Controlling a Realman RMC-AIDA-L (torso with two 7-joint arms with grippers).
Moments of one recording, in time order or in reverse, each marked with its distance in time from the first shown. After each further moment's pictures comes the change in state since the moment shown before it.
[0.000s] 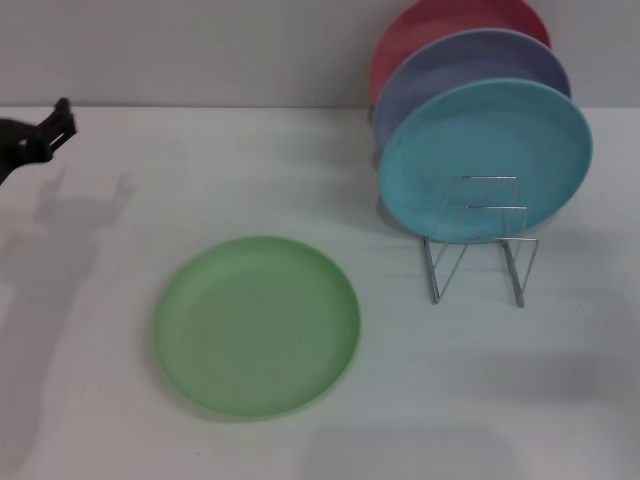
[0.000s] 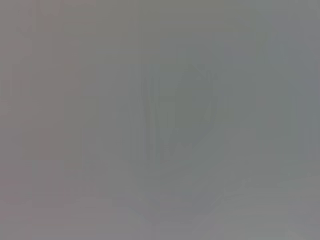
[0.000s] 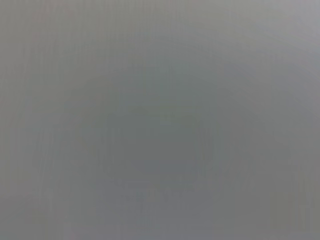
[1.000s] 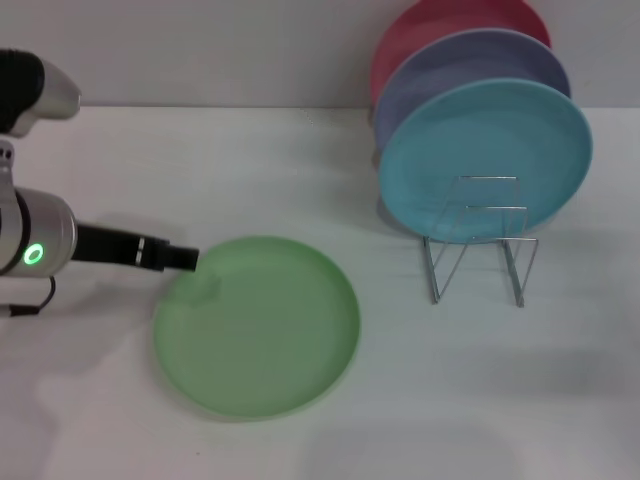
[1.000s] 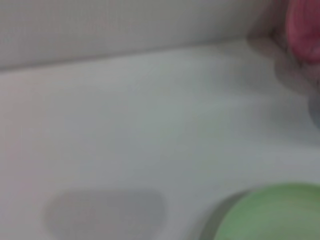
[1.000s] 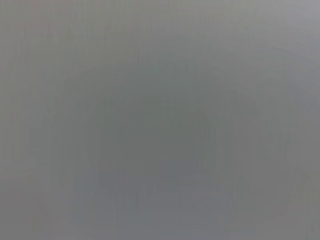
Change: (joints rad) left arm -0.216 -0.064 -0.193 -0.315 -0.209 -1.245 0.166; right arm -0.003 -0.002 0.000 0.001 0.001 0.039 0.000
